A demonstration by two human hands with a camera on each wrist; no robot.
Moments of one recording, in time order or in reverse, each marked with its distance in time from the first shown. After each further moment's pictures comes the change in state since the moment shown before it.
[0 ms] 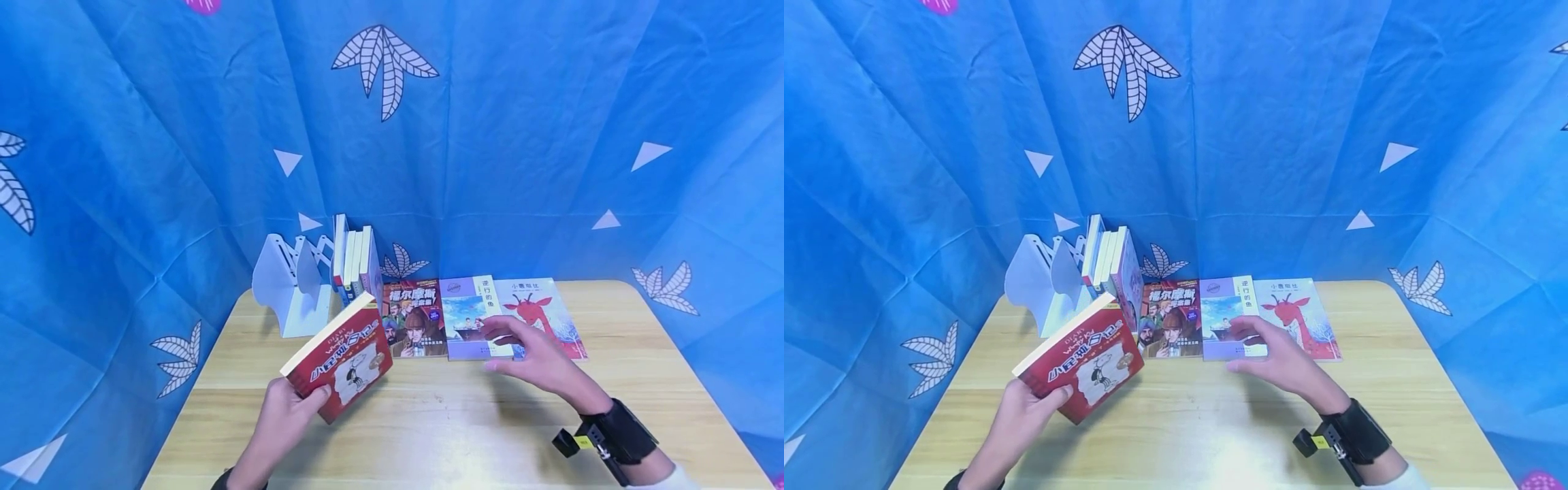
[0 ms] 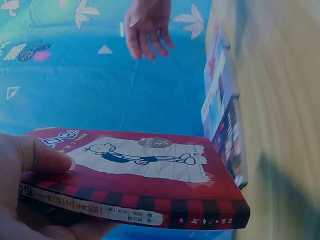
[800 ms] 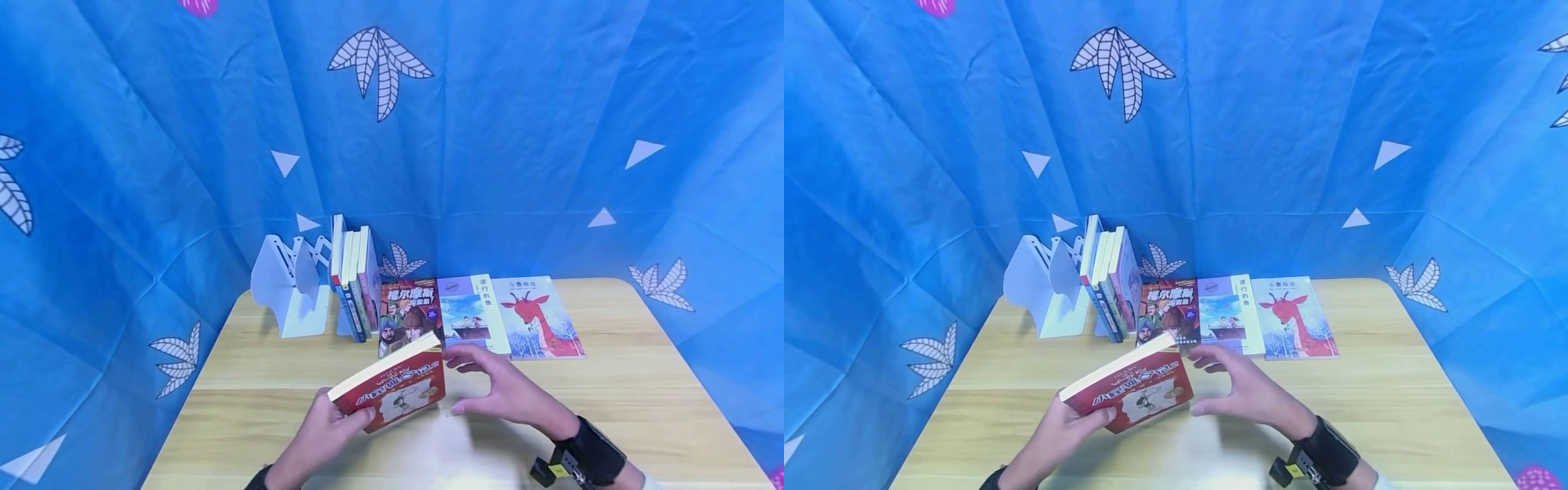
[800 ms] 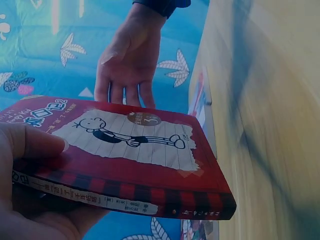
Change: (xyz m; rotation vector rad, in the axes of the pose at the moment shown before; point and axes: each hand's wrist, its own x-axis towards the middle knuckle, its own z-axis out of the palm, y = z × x) left_hand -0.012 -0.001 0.041 -0.183 -0.374 0.059; right_hand -0.011 -0.023 0.049 0.138 -0.161 -0.080
